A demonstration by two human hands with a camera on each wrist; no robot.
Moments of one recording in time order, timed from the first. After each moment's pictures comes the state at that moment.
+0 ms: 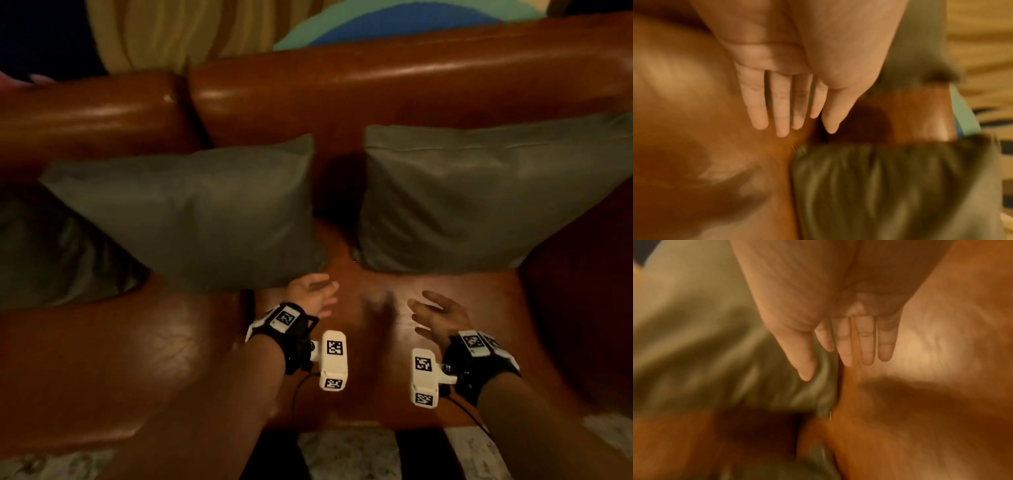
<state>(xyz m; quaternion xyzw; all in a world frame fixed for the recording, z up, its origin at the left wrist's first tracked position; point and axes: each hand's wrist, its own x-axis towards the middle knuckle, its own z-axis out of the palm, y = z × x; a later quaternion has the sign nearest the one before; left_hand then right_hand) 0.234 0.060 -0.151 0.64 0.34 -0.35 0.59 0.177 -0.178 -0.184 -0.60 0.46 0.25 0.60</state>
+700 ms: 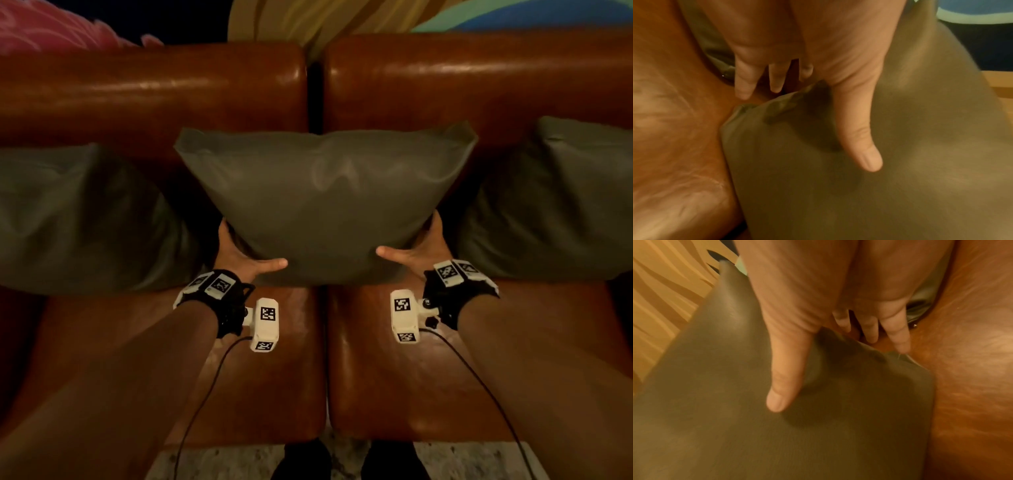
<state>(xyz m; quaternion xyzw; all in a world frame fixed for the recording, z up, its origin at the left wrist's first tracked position) 0.290 0.375 -0.177 0.80 0.25 -0.13 0.53 0.295 0.053 -0.174 -0.77 0.26 0.17 0.55</state>
